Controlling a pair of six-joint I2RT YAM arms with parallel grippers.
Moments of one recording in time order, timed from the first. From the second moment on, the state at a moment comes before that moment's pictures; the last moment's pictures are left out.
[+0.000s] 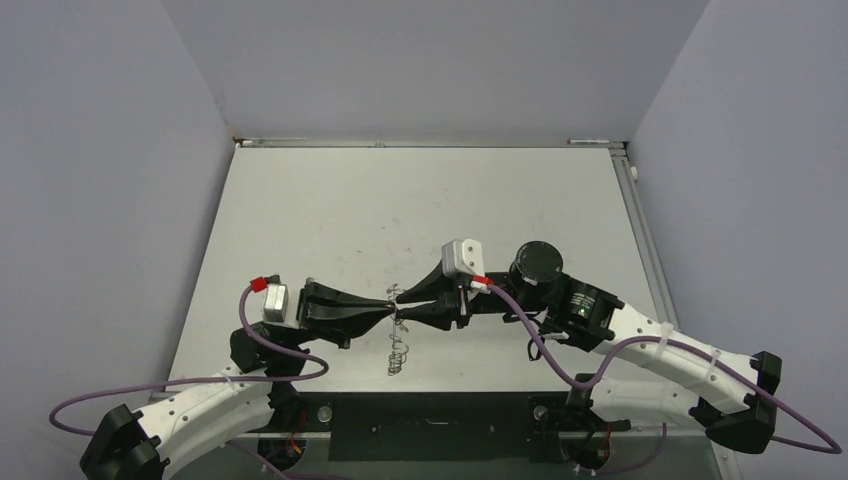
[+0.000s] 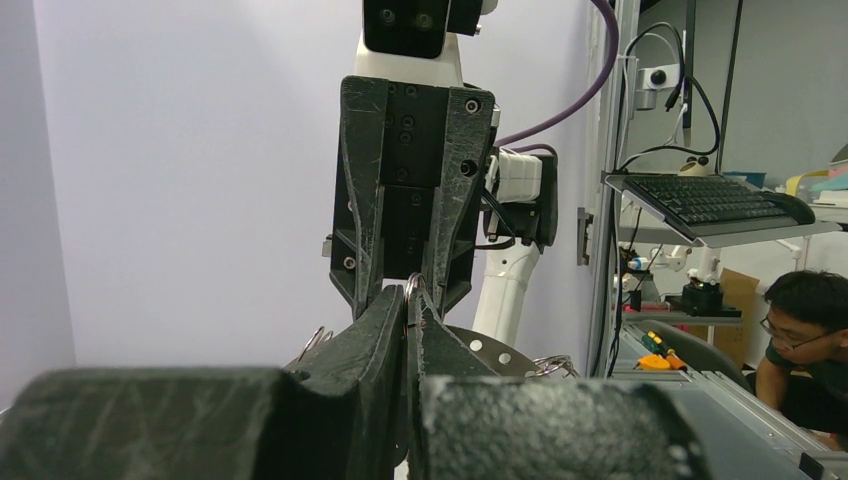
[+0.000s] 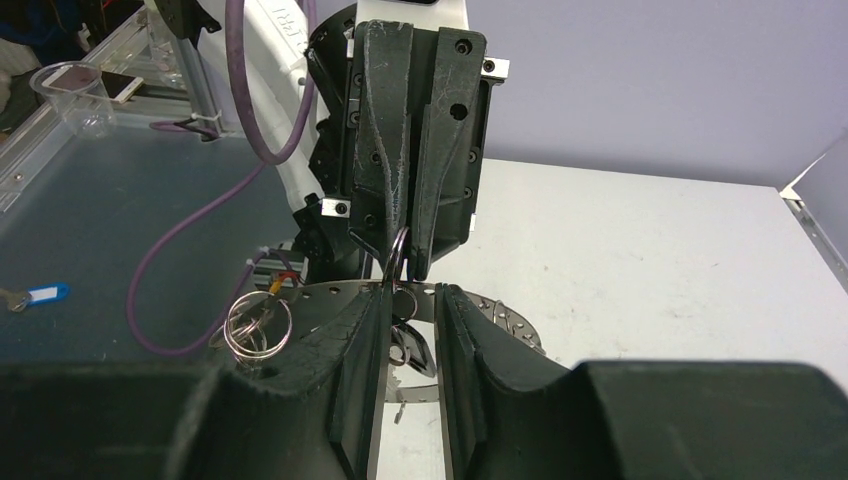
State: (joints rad) left arm -0.78 0.74 0.25 1.37 0.55 -0.64; right arm 1.10 1.00 1.04 -0.03 -0.53 -0.09
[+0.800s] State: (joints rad) left arm -0.79 0.69 0.26 1.24 0.53 -0.54; right arm 1.09 1.00 1.04 -0.06 -0.51 -0.09
